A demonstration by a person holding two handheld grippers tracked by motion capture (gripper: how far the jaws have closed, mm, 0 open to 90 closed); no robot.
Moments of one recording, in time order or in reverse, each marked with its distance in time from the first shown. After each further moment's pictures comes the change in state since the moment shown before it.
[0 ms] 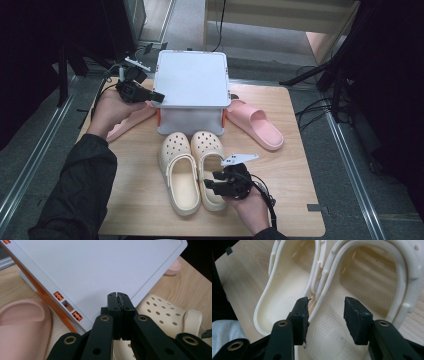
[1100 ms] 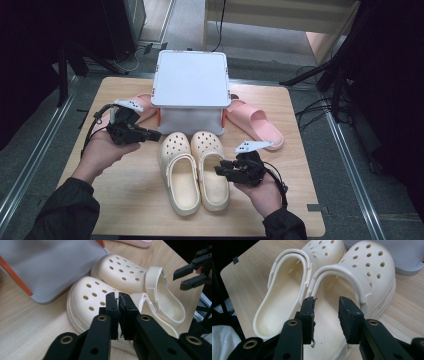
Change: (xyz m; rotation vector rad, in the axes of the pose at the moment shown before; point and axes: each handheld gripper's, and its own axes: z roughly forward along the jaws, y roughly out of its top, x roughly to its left) left arm -0.058 -0.081 -0.014 0.027 -0.108 0.005; right arm -0.024 0.021 -0.031 -0.042 0.021 -0.042
